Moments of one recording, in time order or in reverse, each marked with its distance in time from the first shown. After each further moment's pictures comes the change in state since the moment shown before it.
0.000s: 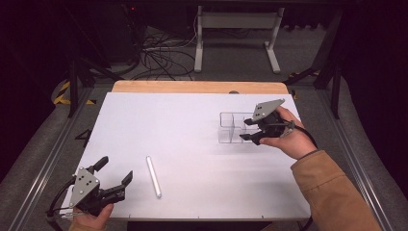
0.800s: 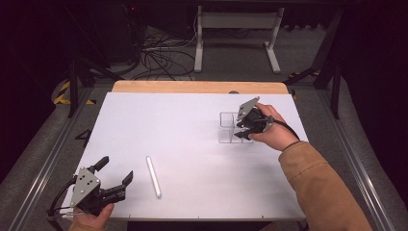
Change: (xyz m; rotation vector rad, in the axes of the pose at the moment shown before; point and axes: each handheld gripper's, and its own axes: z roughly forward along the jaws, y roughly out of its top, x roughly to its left) left arm 0.000 -0.001 0.001 0.007 -0.004 0.005; right arm -0.020 0.006 0.055 0.182 0.054 -0.074
